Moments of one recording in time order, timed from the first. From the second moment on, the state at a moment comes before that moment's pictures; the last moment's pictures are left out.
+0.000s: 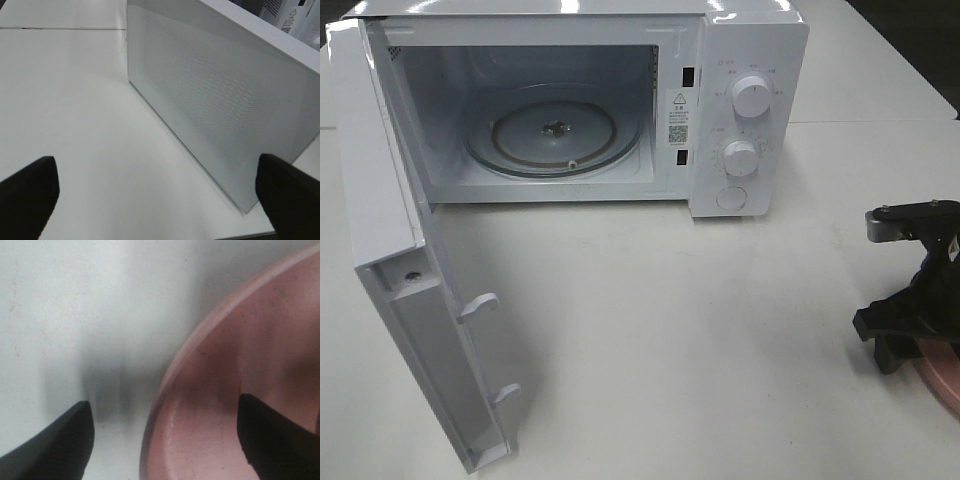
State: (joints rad) left arm -0.01 0.00 -0.52 -0.21 1.07 0.11; right arm 0.10 1.73 -0.68 -0.17 0.46 0.16
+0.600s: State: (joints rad) left arm -0.01 0.00 -0.52 -0.21 1.07 0.11; right arm 0.10 1.78 -0.69 -0.20 0.49 0.18
